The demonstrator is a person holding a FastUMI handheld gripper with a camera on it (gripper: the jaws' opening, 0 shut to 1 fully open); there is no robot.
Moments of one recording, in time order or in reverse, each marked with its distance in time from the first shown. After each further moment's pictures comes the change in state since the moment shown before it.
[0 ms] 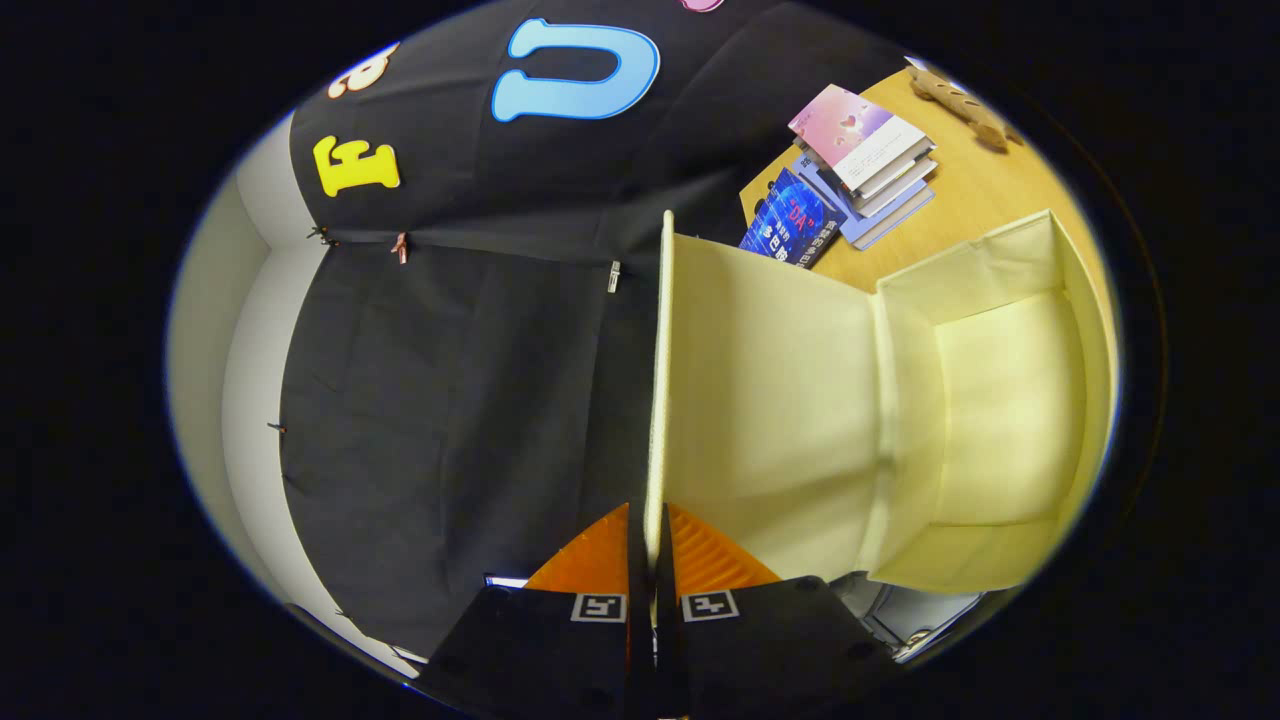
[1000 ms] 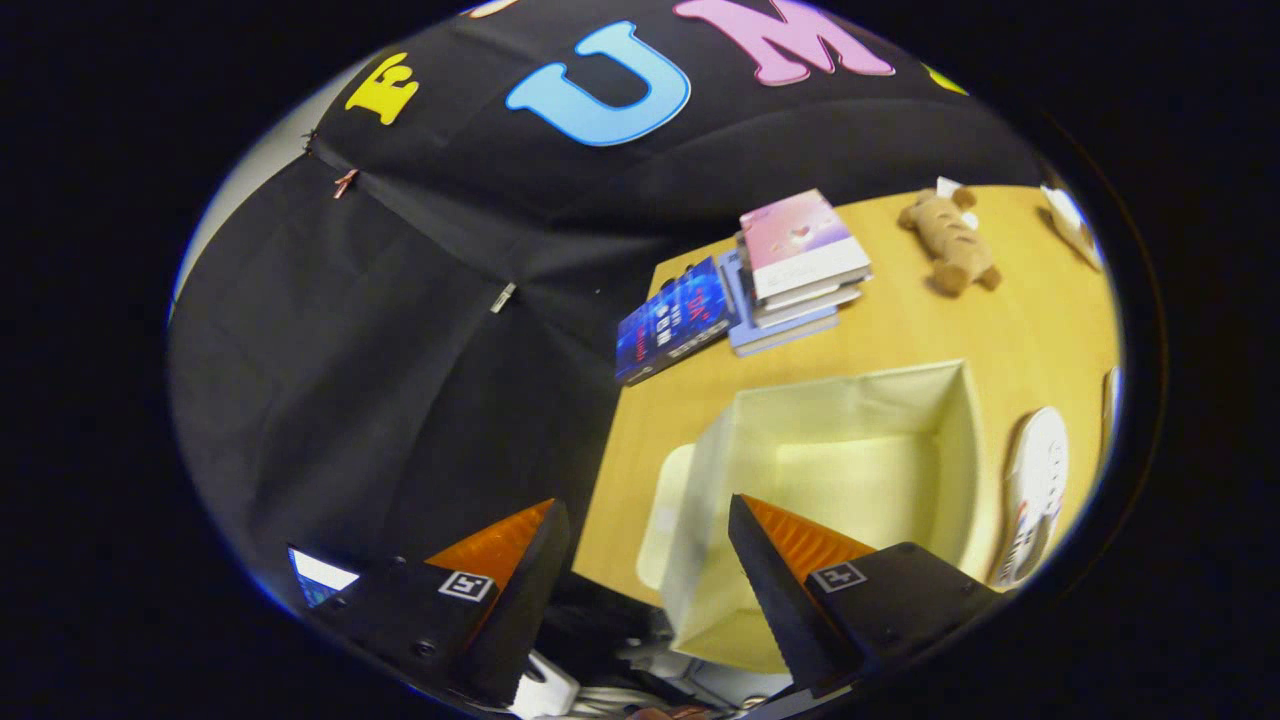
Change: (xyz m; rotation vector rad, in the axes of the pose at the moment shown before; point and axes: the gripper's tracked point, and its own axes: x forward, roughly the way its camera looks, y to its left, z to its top) arm -0.041 -0.111 0.069 -0.424 -0.233 -0.452
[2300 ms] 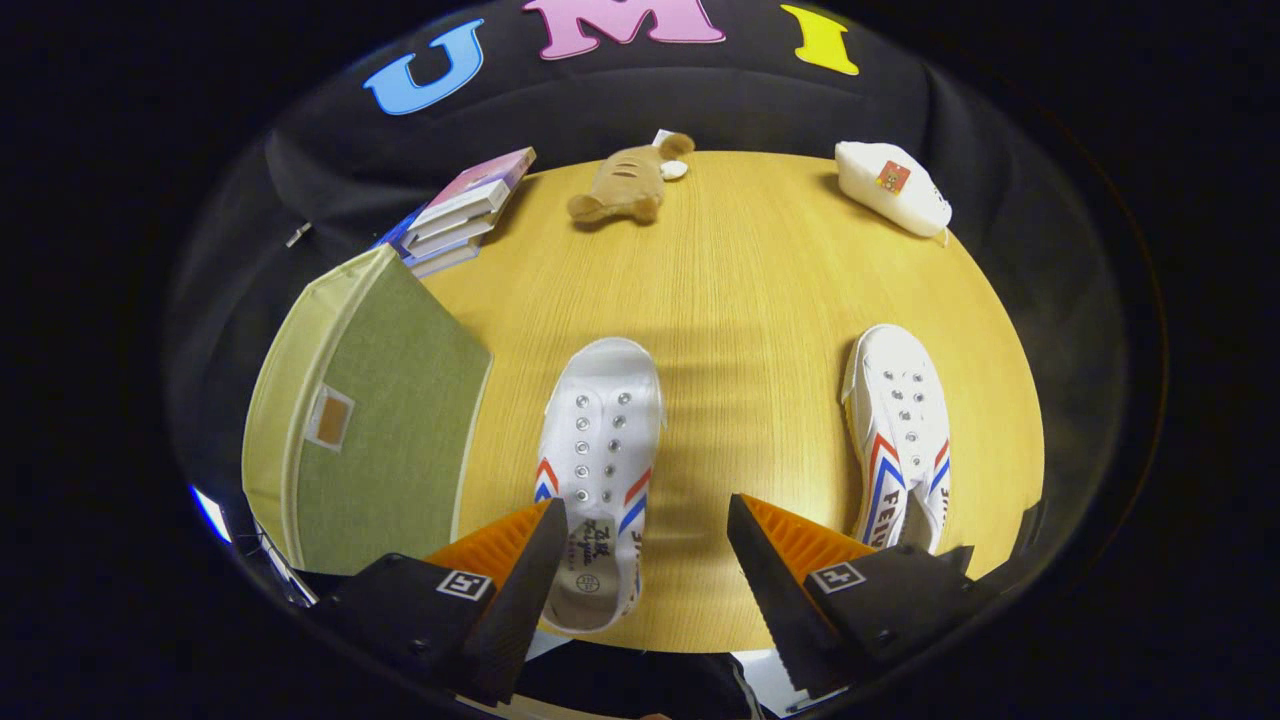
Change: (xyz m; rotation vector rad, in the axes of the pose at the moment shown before) arm -0.113 -0.390 -0.076 -0.130 0.149 -0.465
